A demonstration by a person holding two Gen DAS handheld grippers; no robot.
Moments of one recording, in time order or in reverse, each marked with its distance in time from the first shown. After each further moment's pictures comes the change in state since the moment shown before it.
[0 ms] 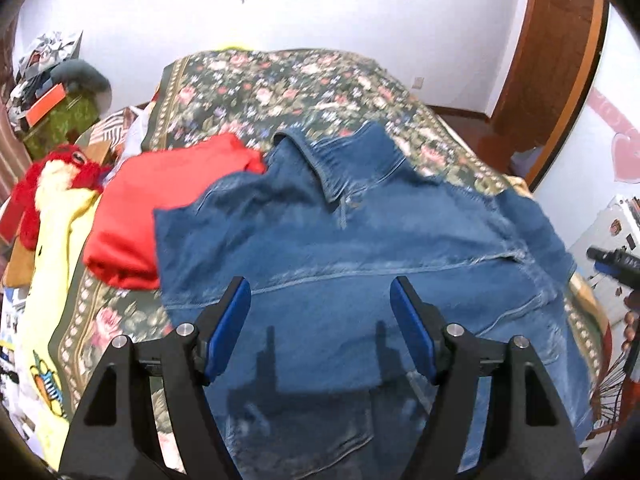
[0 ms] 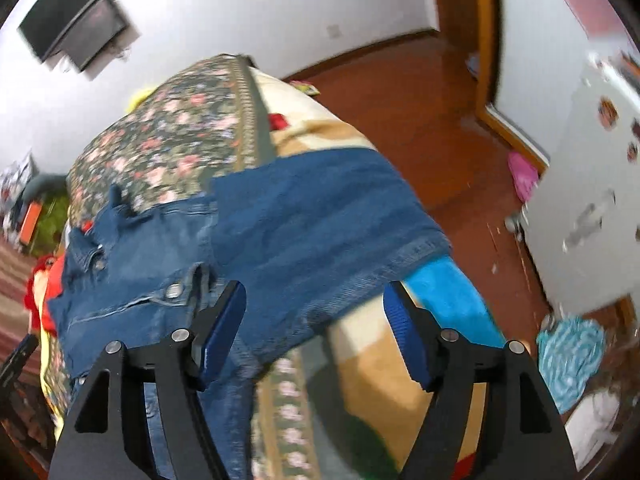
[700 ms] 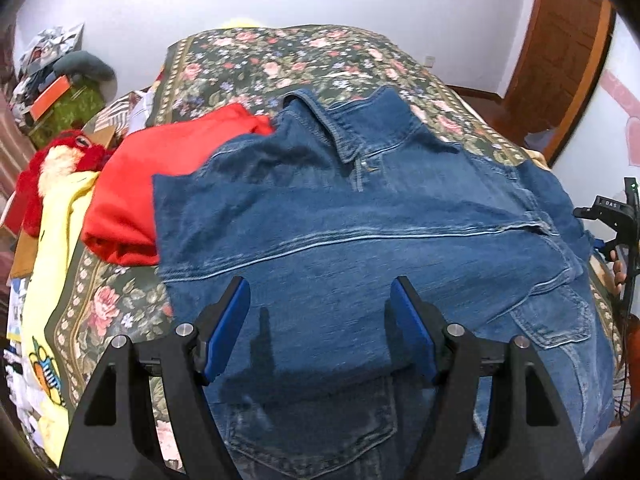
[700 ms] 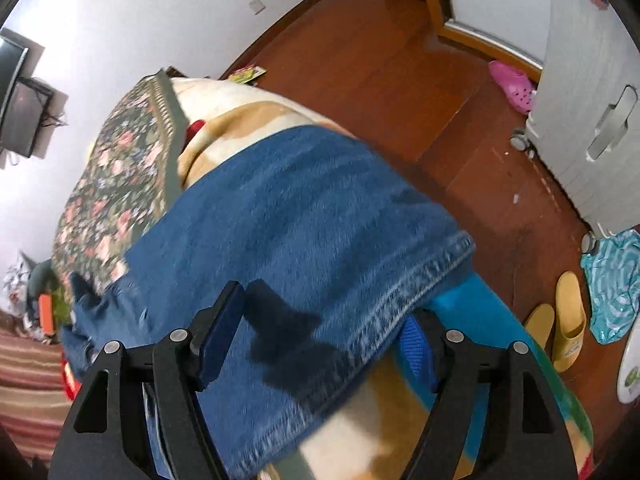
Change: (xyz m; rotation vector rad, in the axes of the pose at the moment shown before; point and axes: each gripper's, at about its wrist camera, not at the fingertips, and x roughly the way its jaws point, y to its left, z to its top) left arm 0.024 0.012 -0.026 0.007 0.077 0.064; right arm 0.079 -0.035 0.038 0.294 0.067 -0.008
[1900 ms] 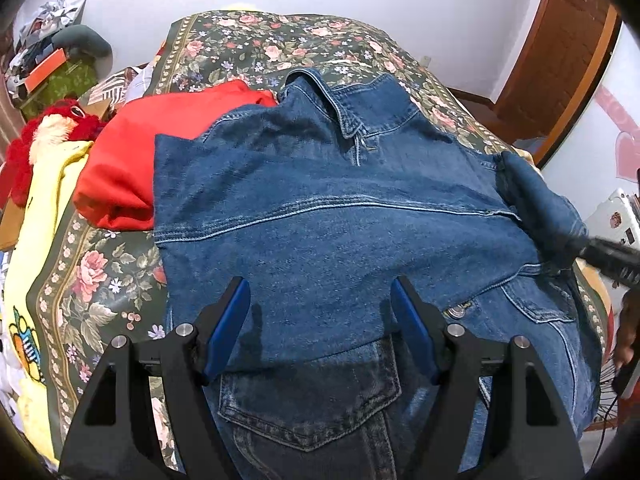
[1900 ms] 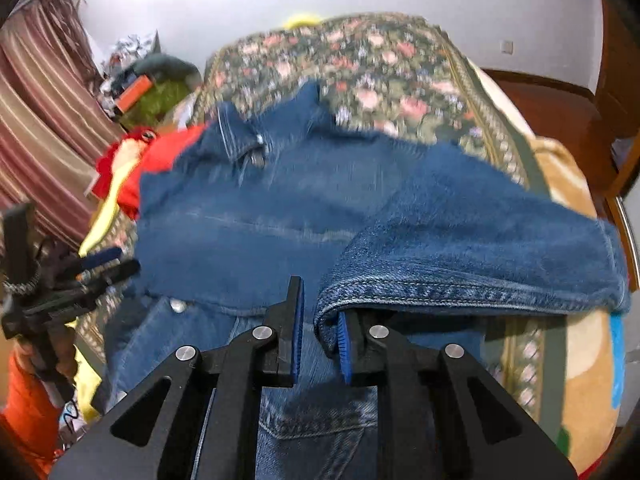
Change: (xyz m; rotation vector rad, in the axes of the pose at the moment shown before) left arm -0.007 0.012 -0.020 -0.053 0.030 -0.088; right arm -0.042 0.170 -0.163 -0.797 0.112 0.222
